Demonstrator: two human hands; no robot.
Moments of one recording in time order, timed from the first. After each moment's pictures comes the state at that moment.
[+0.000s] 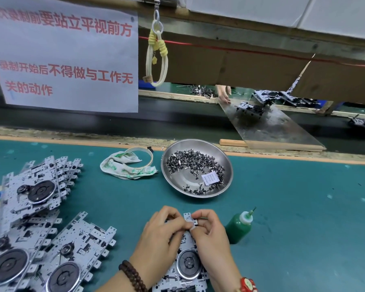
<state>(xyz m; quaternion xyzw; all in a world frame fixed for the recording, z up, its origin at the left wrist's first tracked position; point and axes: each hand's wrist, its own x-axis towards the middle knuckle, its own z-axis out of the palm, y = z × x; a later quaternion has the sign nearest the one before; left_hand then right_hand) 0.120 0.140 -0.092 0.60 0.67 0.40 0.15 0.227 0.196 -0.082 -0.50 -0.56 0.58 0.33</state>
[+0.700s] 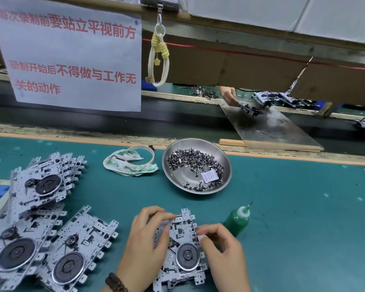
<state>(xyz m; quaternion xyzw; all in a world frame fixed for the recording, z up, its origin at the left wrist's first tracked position) 0.119 0.112 -0.085 0.52 0.72 0.43 0.15 0.259 0.171 -0.080 -0.49 -0.58 0.53 0.38</state>
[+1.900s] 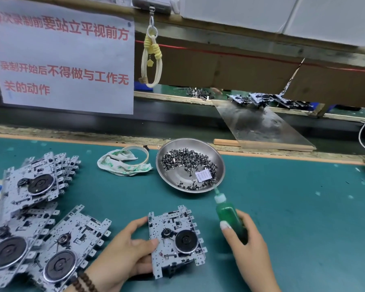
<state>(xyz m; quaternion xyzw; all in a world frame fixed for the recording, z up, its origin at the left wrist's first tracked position) 0.105 0.097 -0.077 0.18 0.56 0.54 0.60 0.313 0.198 -0.080 -0.51 -0.65 0.42 0.38</state>
